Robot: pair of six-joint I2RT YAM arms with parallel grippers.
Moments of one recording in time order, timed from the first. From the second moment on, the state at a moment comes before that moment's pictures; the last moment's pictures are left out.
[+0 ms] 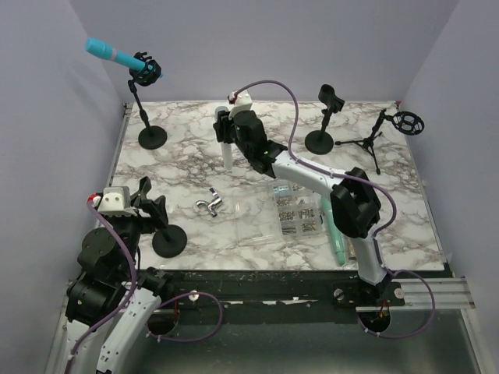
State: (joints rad) left arm -0.37 0.21 0.83 -0.69 -0.31 -0.16; right arm 0.84 2.08 1.73 0.23 0.32 0.22
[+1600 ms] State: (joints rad) left arm -0.37 0.28 1.15 -0.82 -0.30 -0.17; right arm 0.52 2.57 2.17 -0.26 0.42 0.10
